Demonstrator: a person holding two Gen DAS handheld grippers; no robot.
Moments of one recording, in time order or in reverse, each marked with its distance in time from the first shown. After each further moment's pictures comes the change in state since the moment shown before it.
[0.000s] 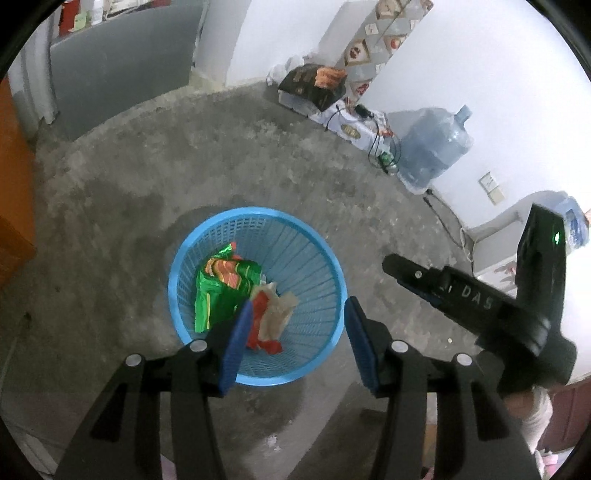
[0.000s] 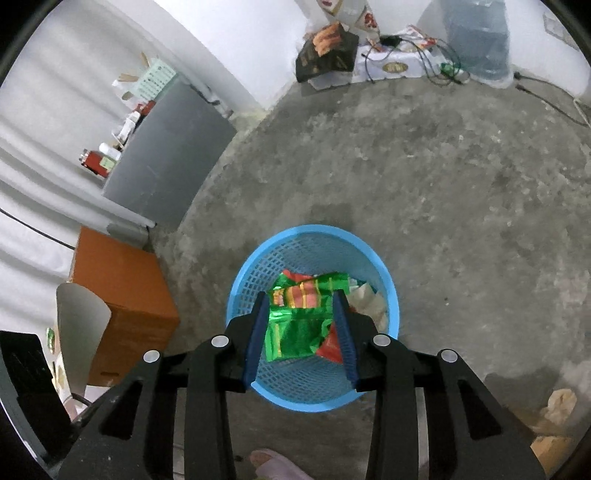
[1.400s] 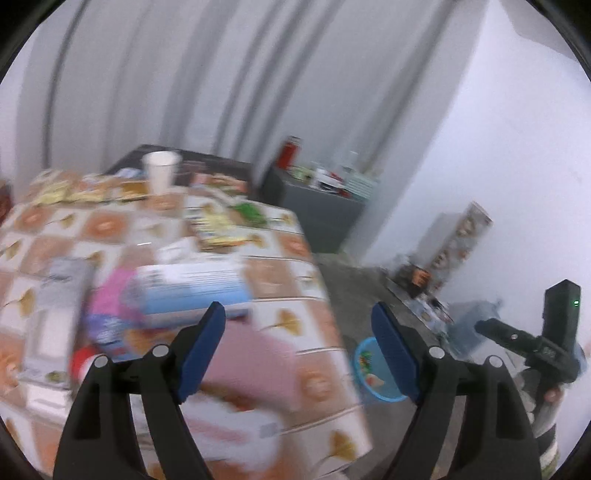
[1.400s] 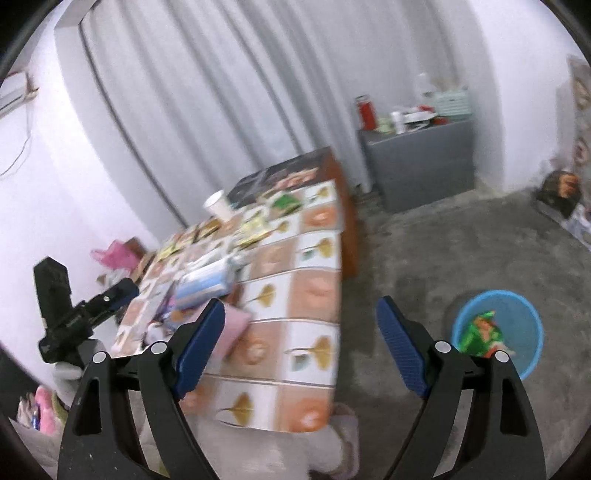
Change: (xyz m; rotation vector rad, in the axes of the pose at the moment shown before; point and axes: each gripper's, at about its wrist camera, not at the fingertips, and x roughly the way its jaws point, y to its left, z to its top) left arm -0.475 0.176 -0.273 -0.376 -0.700 0.303; right arm -0.204 0.282 -0.170 -0.777 0.017 0.485
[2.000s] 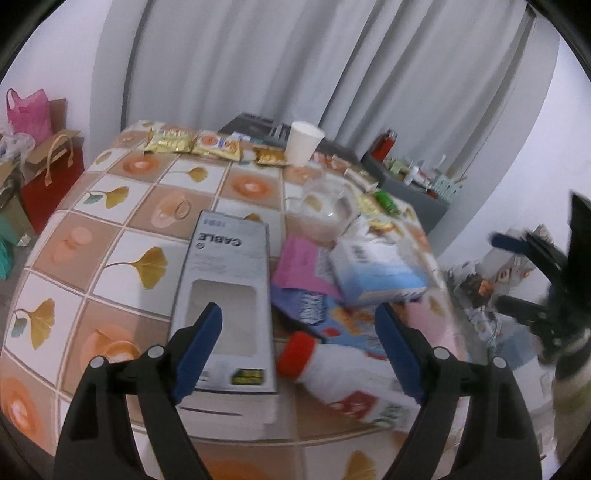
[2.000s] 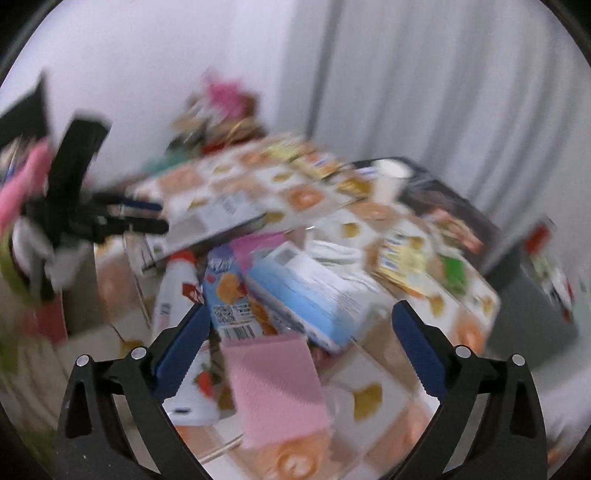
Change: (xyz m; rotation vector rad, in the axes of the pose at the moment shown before) left arm -0.014 0.171 -0.014 -0.124 0.094 0.215; right arm 0.180 0.211 0.019 -0.949 0.254 0.197
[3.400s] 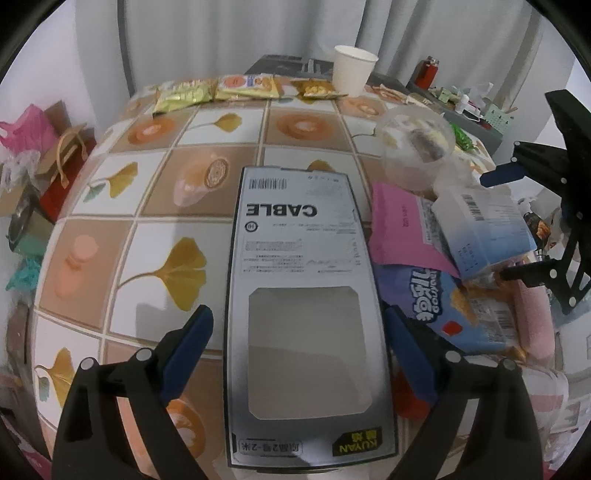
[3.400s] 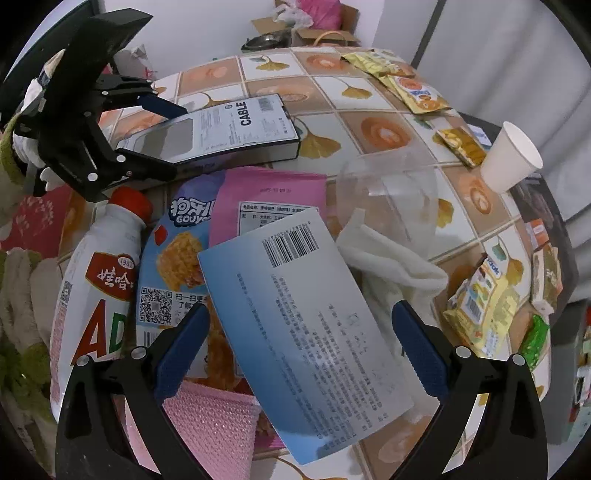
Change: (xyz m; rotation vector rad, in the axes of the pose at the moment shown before) left arm 0.074 0.033 0.016 0.103 0.250 0.208; right arm 0.135 -0.019 0.039 -0.249 0.310 0.249
